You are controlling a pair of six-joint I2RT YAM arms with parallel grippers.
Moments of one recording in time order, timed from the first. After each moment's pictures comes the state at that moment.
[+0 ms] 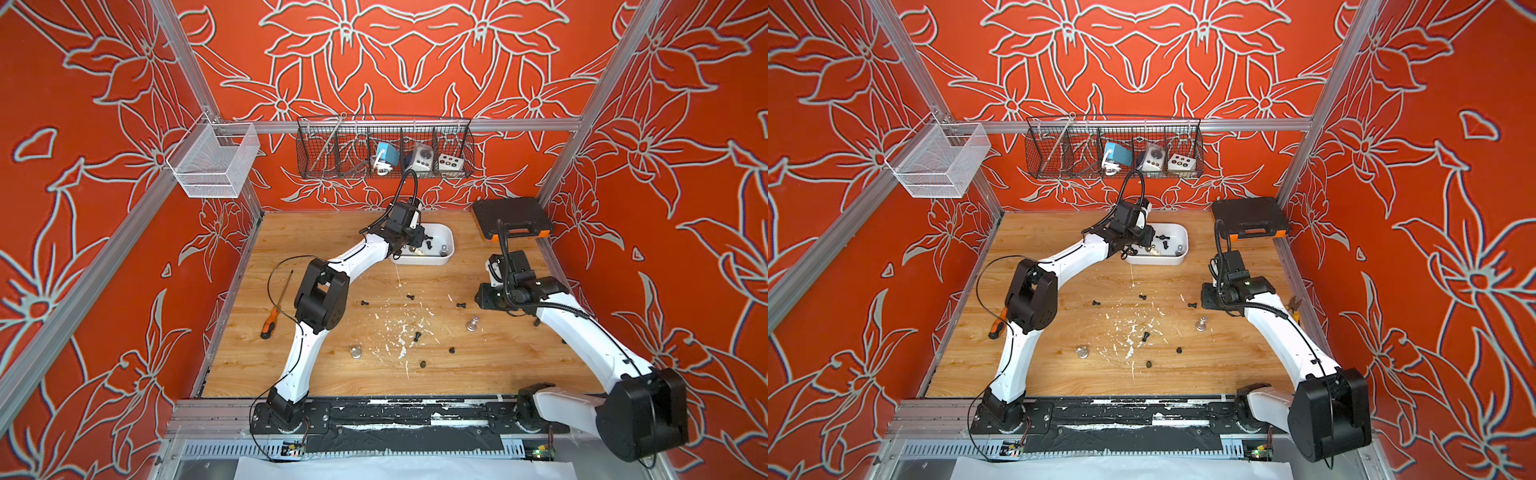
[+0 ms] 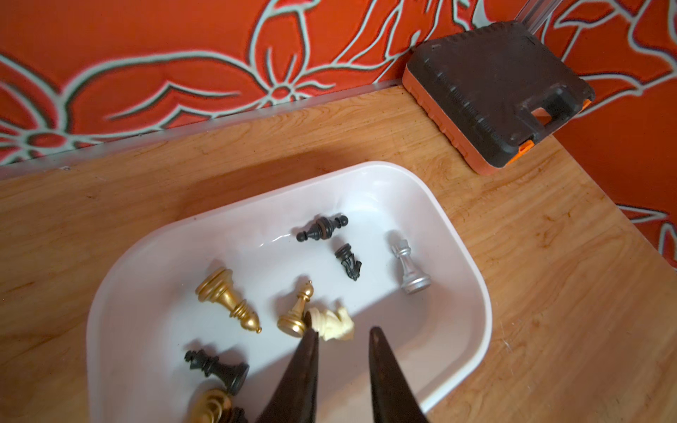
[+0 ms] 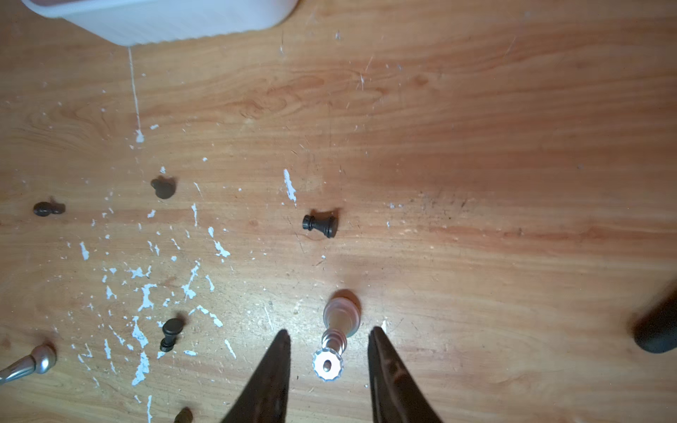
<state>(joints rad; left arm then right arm) -0.52 2.22 1.89 -0.27 0.08 -0.21 0.26 1.22 0.90 -0.79 -0.11 0.29</state>
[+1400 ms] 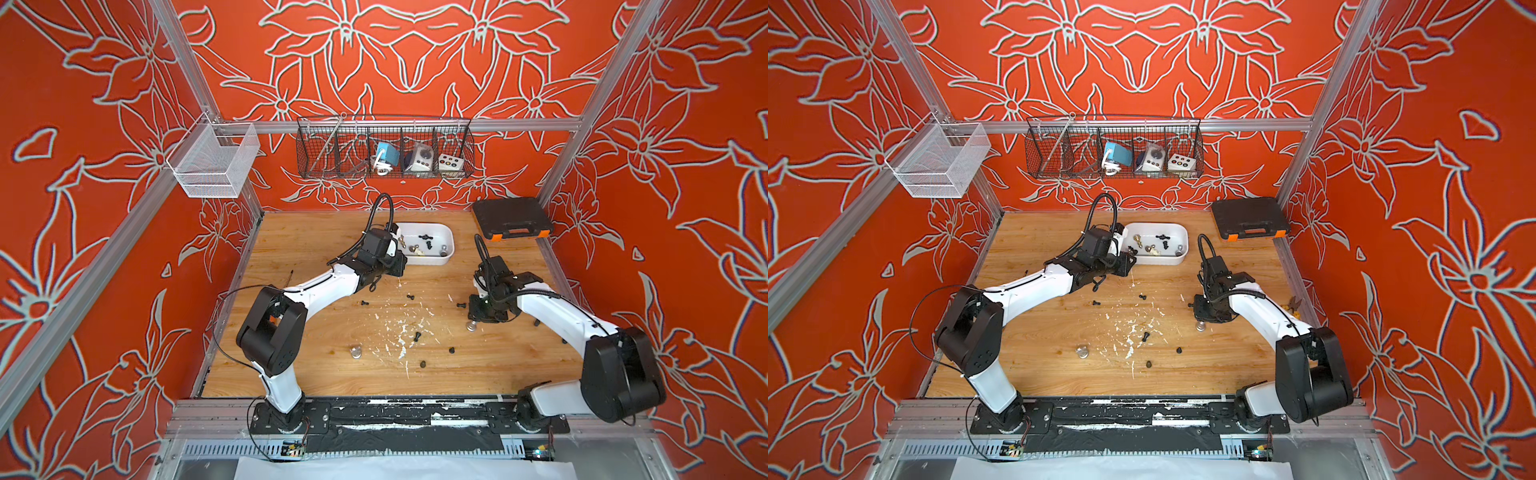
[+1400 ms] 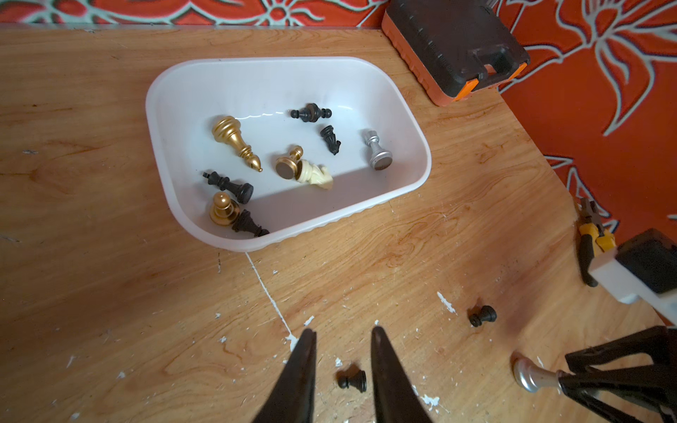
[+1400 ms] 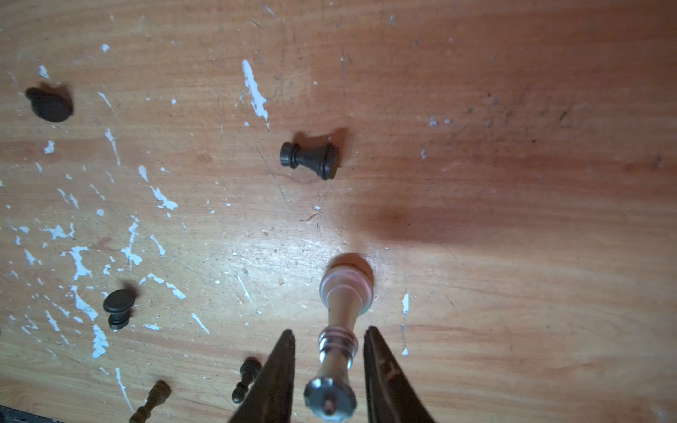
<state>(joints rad) -0.52 1.74 1.22 -0.10 0.14 -0.32 0.31 1.40 0.89 -0.84 -0.14 0.32</state>
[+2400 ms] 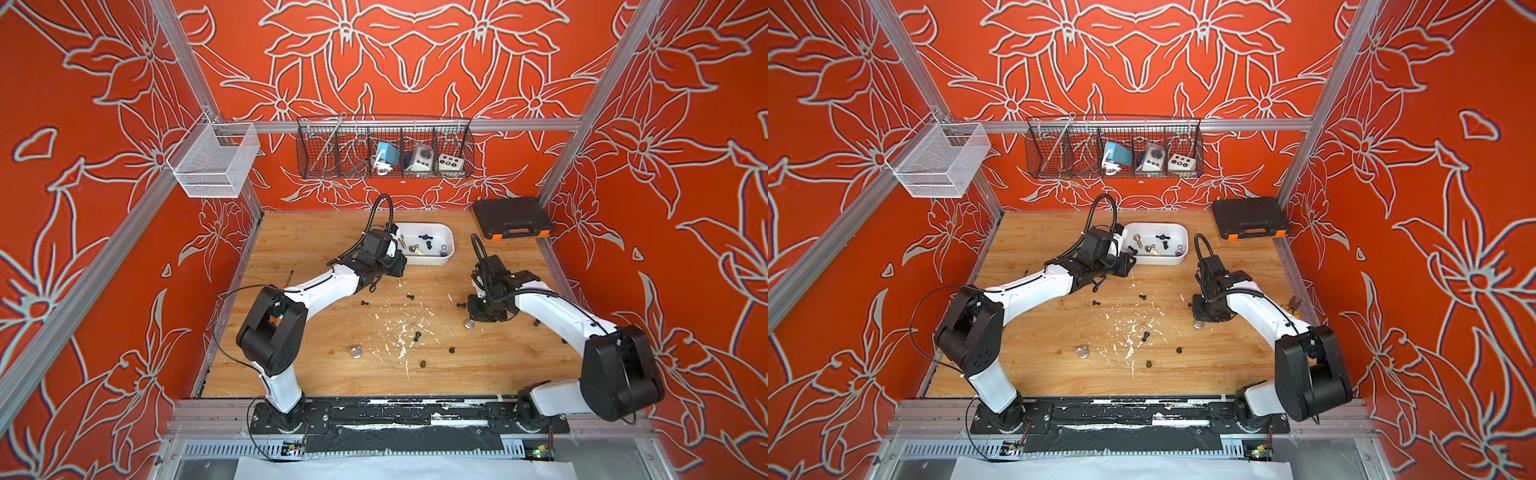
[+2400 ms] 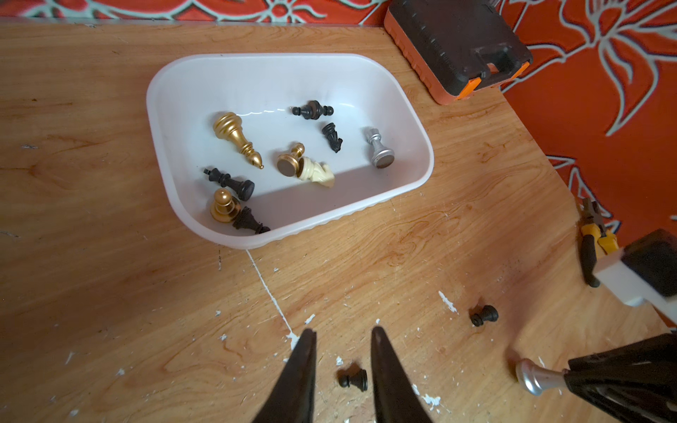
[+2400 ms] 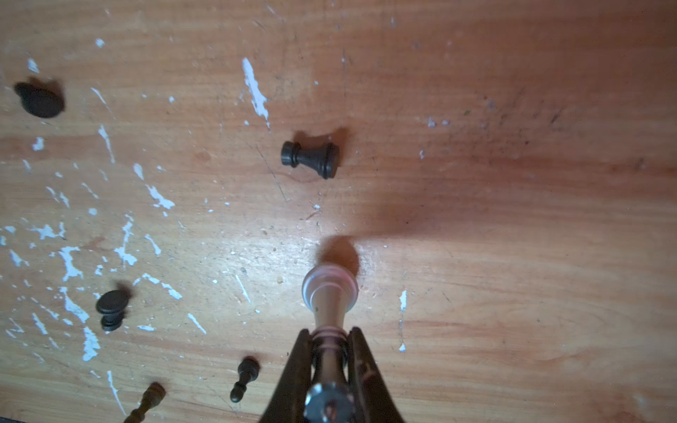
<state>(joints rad) -0.52 1.74 1.21 -0.10 0.14 -0.32 0.34 1.41 0.93 -0.85 -0.11 0.32</state>
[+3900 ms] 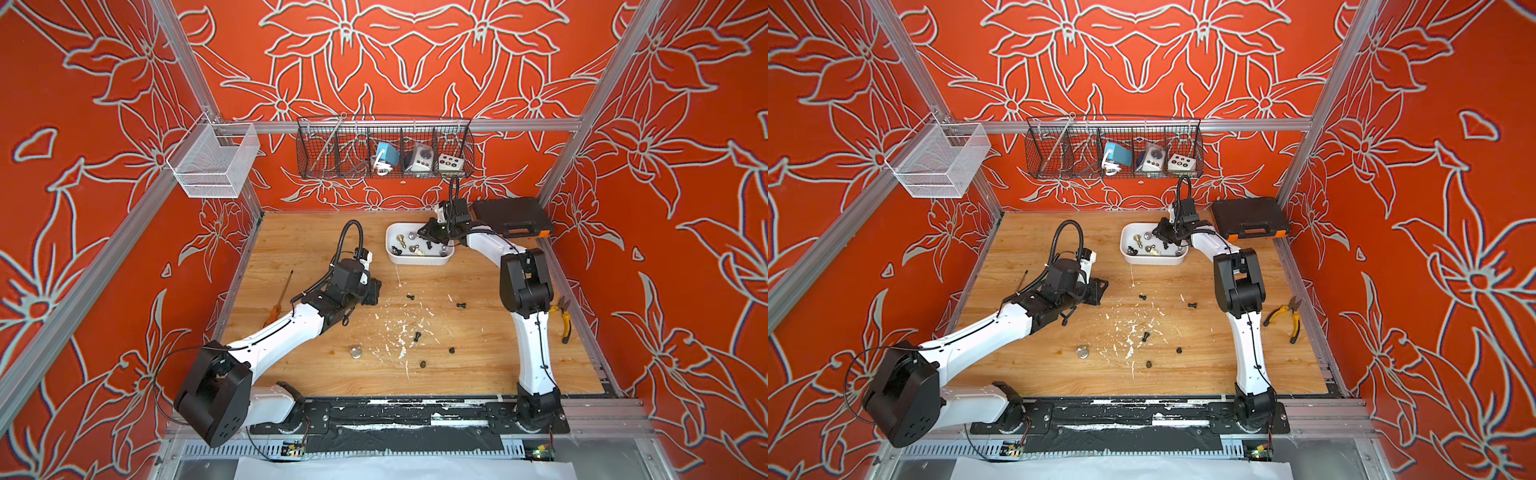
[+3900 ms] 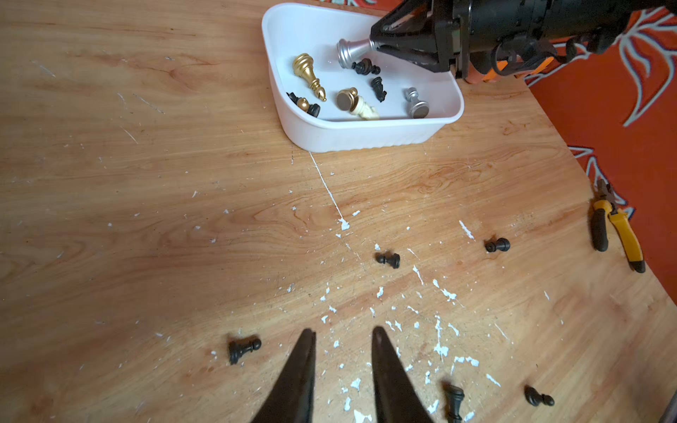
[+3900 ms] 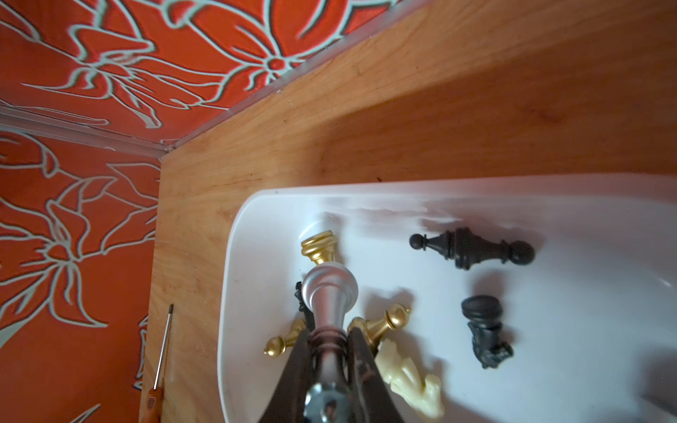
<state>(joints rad) -0.51 1.29 0.78 -0.12 0.03 -0.39 0.29 2.31 1.86 -0.28 -0.49 0.62</state>
